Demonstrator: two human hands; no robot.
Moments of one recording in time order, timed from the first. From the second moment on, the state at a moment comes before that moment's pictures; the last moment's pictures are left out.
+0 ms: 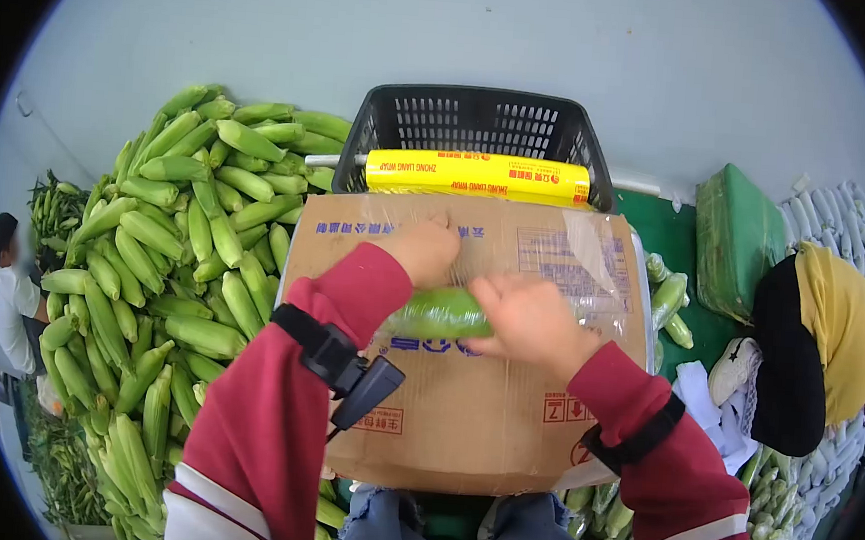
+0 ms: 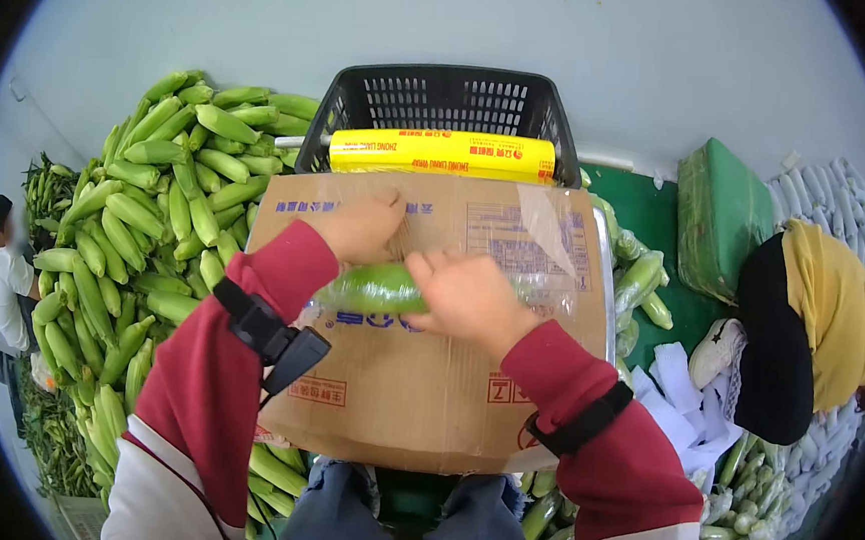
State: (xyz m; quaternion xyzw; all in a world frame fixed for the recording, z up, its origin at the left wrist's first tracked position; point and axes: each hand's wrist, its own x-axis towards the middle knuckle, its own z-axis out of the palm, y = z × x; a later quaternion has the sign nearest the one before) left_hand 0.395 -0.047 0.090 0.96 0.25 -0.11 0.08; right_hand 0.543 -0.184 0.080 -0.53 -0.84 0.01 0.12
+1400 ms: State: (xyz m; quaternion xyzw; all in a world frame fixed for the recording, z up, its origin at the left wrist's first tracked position) left_hand 0.328 -0.244 0.108 0.80 0.20 0.20 0.53; right_hand 0.563 -0.289 0.150 -0.16 -0.18 0.47 0.85
